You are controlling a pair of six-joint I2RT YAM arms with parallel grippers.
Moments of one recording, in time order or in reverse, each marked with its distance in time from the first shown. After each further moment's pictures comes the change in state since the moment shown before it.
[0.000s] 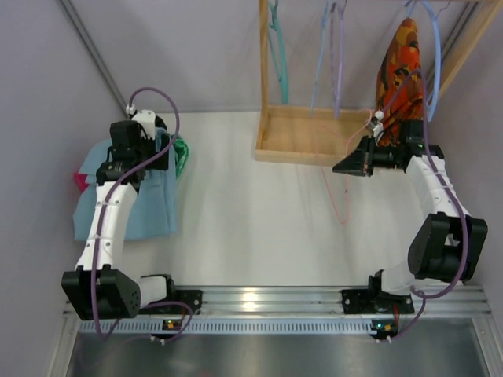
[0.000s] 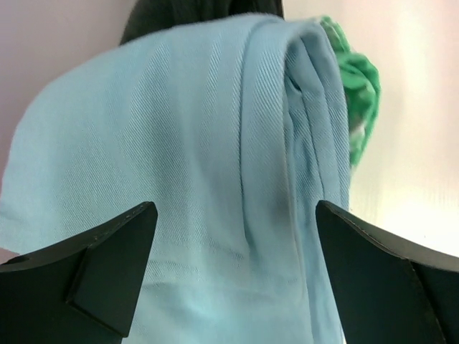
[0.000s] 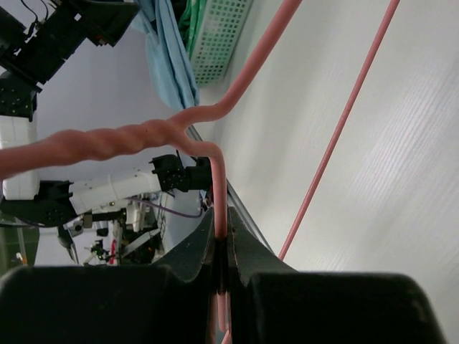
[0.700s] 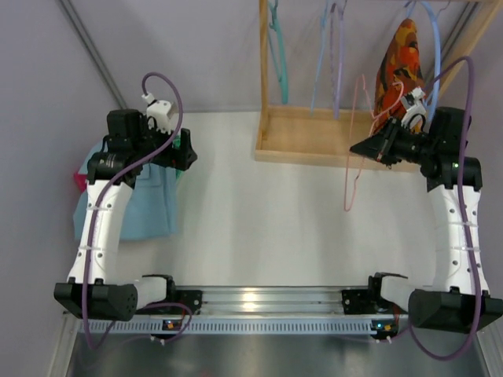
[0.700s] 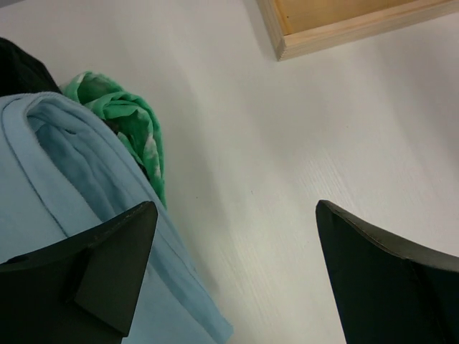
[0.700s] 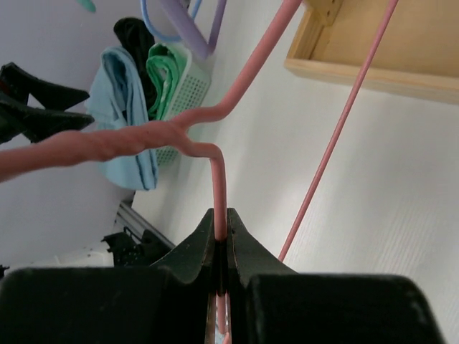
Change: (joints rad) left arm -0.088 -0.024 0.240 -0.302 0.488 -0.058; right arm 0.008 -0.355 0.149 -0.030 0.363 0.192
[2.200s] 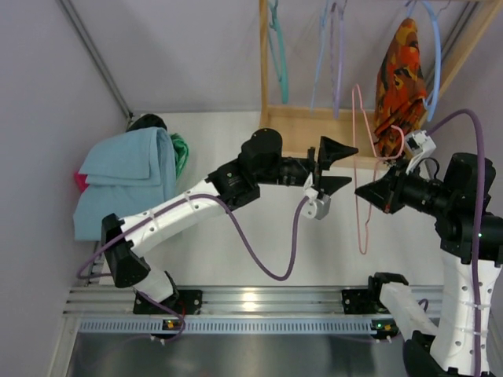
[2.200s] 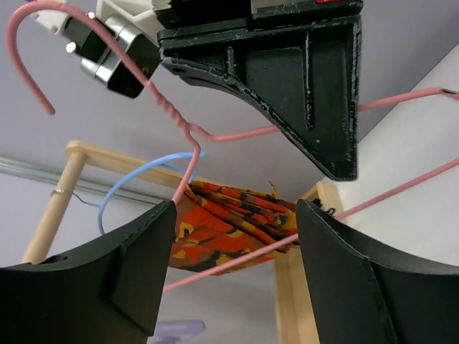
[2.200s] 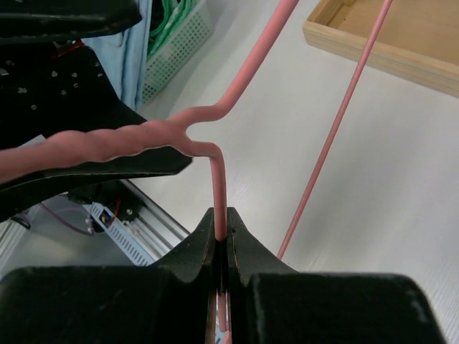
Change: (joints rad) left arm -0.975 0.313 0.101 0.833 0.285 0.949; right arm 0.019 -0.318 0.034 -0.337 0.021 -0.312
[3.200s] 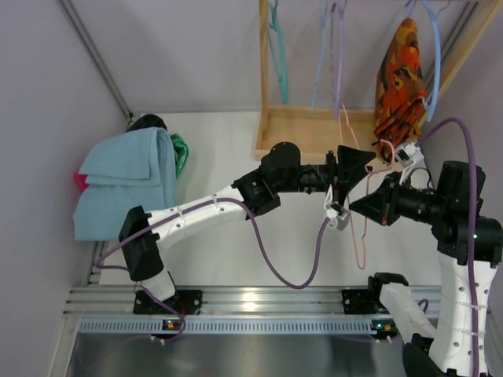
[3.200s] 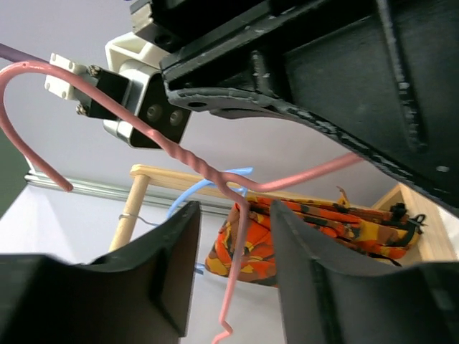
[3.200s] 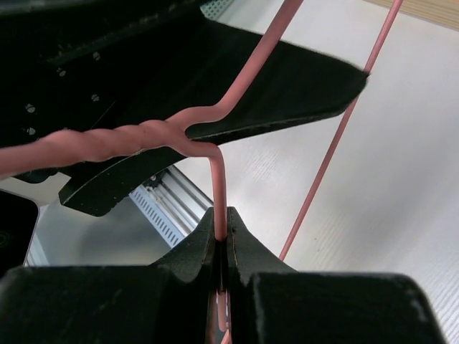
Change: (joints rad) left arm -0.082 0.138 -0.045 0.296 -0.125 0.256; right arm 0.000 -0.027 -0.067 -0.106 -0.095 -0.065
